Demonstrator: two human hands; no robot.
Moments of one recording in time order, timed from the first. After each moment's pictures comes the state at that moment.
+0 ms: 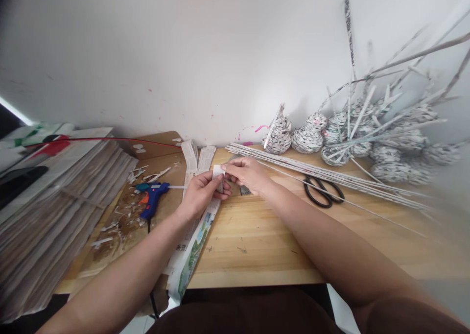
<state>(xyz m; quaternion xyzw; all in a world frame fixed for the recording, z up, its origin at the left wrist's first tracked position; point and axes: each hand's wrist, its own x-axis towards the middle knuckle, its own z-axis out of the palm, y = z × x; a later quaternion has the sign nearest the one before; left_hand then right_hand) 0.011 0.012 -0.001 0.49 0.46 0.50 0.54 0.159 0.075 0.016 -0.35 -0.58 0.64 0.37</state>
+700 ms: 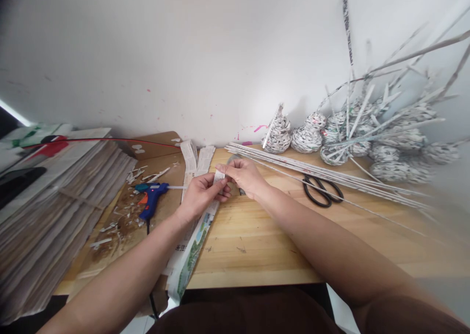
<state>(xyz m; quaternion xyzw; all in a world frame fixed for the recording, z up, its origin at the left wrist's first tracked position) 0.013 0.009 0.003 0.50 0.47 0.48 0.54 0.150 0.070 0.006 -0.38 -0.51 0.65 0.41</state>
